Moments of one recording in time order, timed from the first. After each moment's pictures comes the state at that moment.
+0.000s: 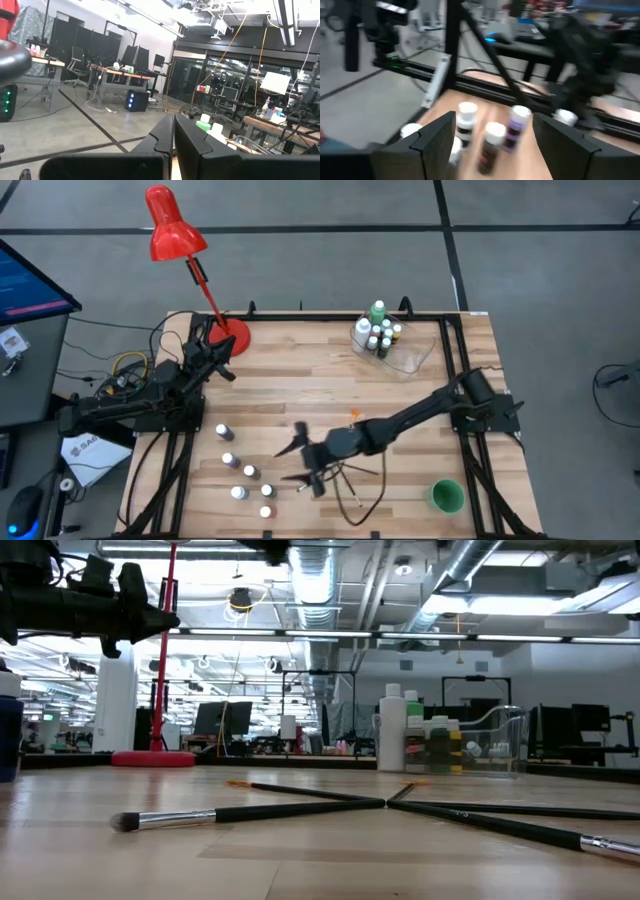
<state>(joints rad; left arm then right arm) 0.32 0.23 0.01 0.48 -0.50 -0.14 0.36 2.02 1.33 0.51 0.08 -0.12</state>
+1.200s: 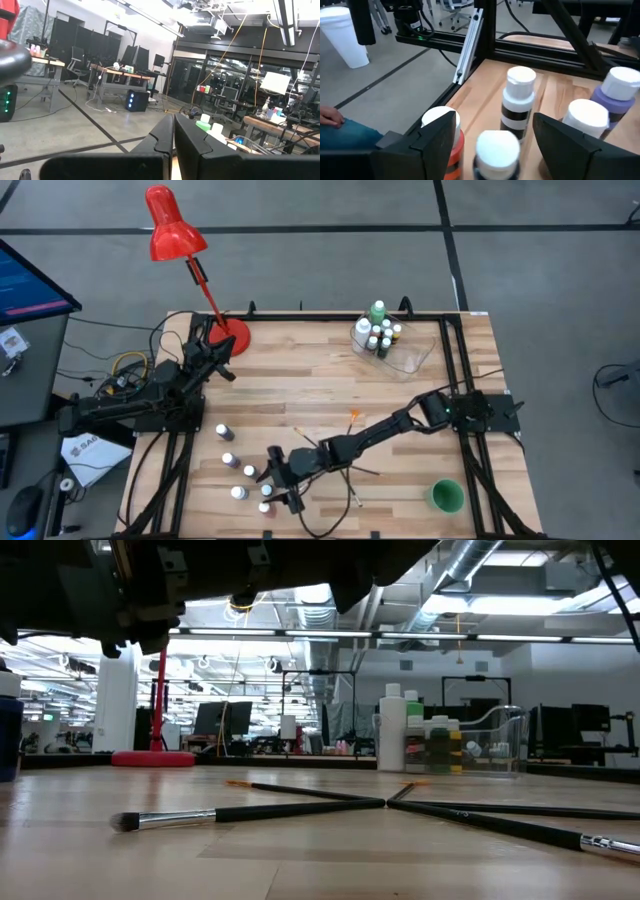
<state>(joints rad) 0.31 0.23 0.01 0.48 -0.50 -0.14 0.36 2.41 1.74 0.36 -0.10 0.02</state>
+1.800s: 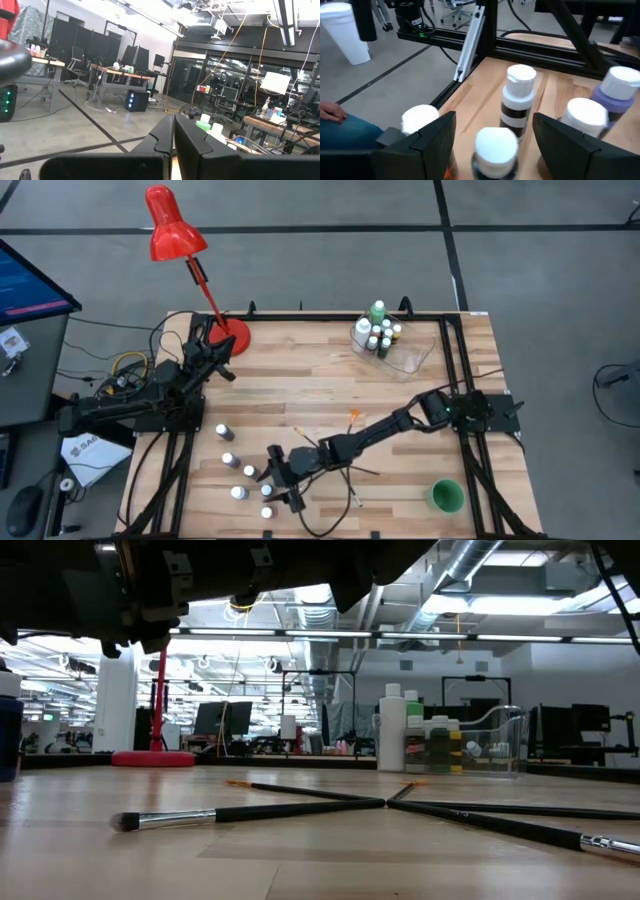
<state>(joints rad) 0.32 0.23 0.01 0.48 -0.50 -0.14 0.35 2.40 1.74 0.35 -0.11 0.01</state>
